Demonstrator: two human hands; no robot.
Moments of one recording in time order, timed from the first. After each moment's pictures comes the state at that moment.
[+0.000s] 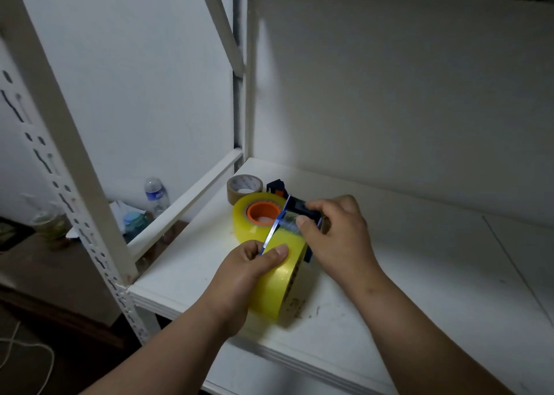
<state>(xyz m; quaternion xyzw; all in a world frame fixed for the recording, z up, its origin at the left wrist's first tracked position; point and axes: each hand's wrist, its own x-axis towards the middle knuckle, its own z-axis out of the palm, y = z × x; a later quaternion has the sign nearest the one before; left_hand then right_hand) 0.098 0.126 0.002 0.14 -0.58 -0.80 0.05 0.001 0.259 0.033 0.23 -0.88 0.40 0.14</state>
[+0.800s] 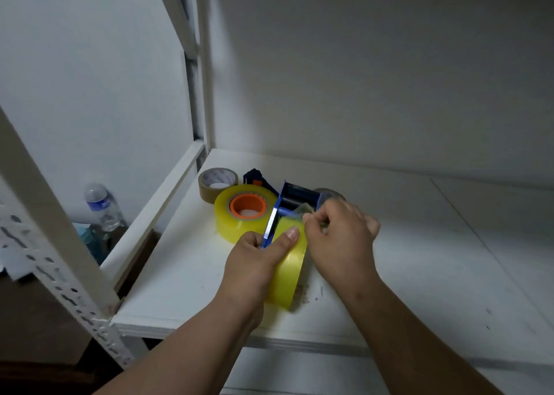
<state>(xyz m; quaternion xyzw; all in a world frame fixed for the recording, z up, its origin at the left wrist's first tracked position) 0.080 0.118 -0.002 0.17 -0.60 -0.78 0.05 0.035 0.238 0.023 0.08 -0.92 0.29 0.24</state>
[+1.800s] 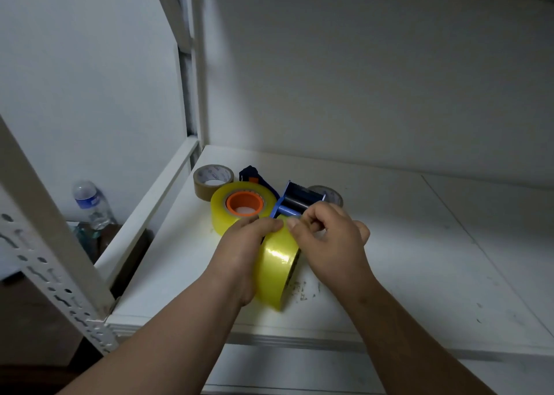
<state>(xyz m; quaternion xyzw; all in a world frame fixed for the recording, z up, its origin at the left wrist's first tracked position) 0.065 0.097 0.015 0.22 -0.53 -0.82 -0.09 0.049 0.232 0.017 0.11 -0.90 0.36 0.20</state>
